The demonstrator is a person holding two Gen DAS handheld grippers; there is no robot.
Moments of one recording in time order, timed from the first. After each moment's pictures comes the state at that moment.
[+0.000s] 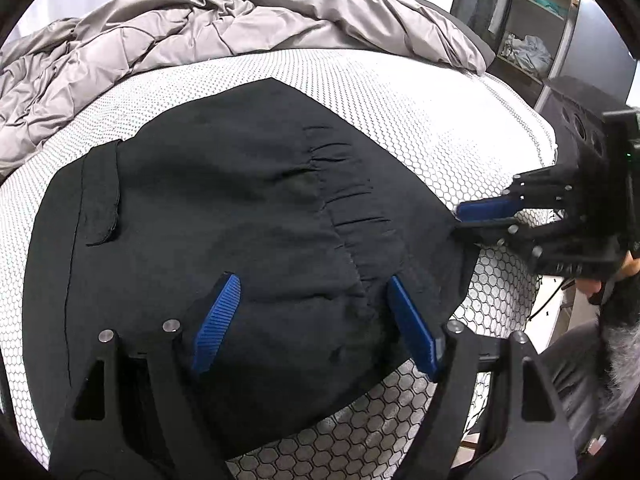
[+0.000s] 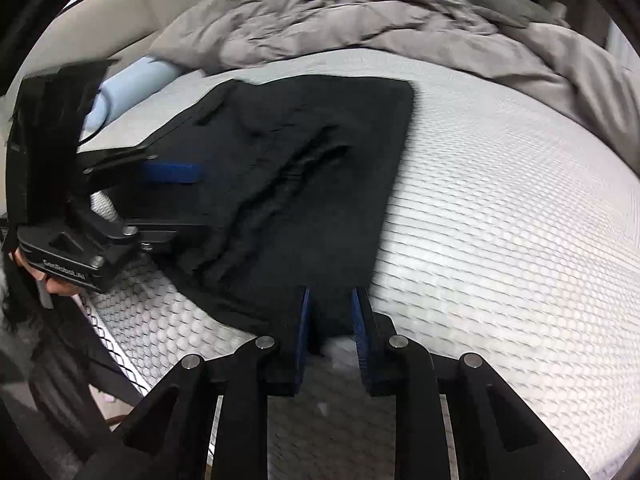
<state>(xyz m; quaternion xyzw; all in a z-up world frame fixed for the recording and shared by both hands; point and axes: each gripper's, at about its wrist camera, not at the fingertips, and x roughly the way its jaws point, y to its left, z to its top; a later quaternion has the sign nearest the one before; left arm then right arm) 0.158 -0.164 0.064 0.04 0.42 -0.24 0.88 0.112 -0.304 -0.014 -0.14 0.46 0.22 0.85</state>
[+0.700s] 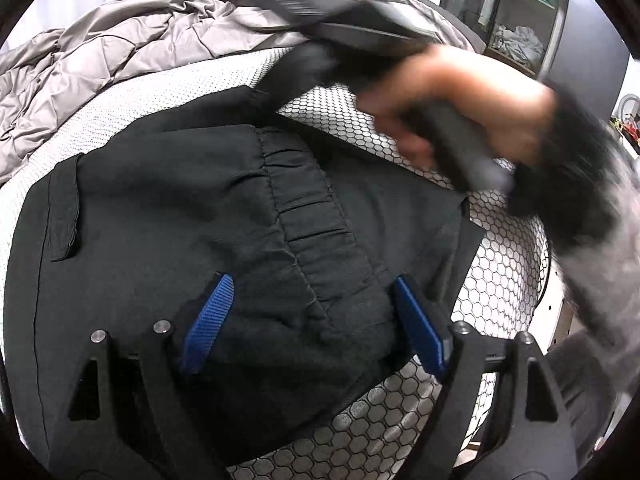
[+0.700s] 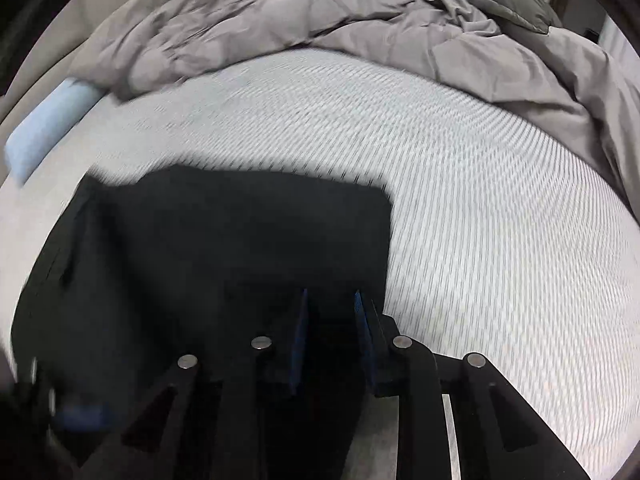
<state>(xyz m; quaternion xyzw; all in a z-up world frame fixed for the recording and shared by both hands) 0.158 -0.192 0.058 0.06 0.41 -0.26 0.87 0.300 -0.235 -0.014 -0.14 0.48 0.15 0.85</state>
